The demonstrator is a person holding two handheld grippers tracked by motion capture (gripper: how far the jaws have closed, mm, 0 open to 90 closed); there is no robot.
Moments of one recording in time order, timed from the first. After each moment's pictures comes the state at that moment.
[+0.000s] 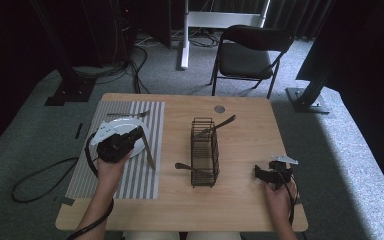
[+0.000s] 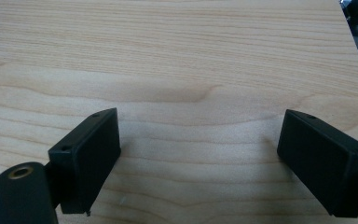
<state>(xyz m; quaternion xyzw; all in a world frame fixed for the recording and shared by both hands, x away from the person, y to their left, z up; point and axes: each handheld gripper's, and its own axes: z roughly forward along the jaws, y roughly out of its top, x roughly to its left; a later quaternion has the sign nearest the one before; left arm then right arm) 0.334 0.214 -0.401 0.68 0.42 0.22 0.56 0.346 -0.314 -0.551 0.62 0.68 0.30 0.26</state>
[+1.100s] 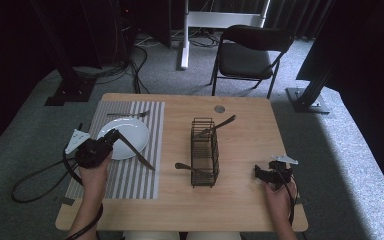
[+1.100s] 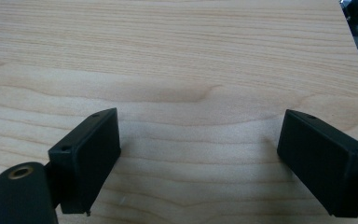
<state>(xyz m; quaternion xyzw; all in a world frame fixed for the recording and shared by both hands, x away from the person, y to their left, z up) 0.320 0.270 -0.420 0.60 0.50 0.25 0.57 0.346 -0.313 -0.550 0.62 0.68 0.29 0.26</state>
